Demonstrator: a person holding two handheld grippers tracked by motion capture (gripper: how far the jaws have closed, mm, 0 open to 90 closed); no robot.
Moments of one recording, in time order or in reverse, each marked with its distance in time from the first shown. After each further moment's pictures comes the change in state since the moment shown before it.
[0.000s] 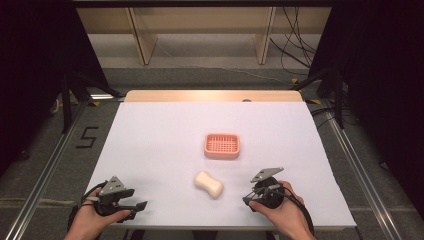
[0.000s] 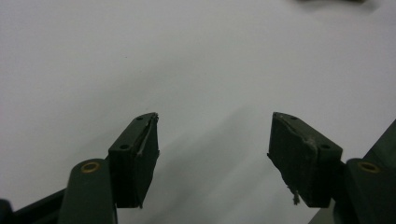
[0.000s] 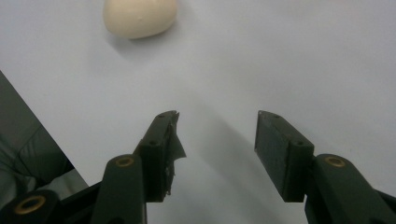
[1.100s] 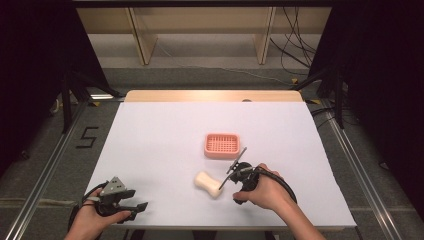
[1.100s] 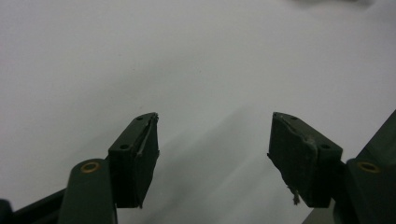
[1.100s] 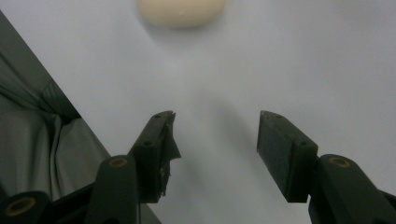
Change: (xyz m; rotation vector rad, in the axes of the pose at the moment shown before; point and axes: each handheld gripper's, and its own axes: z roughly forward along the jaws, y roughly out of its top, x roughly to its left) left arm -0.001 0.000 0.001 0.009 -0.012 0.004; right arm 0.016 0.072 0.014 0.391 0.031 -0.123
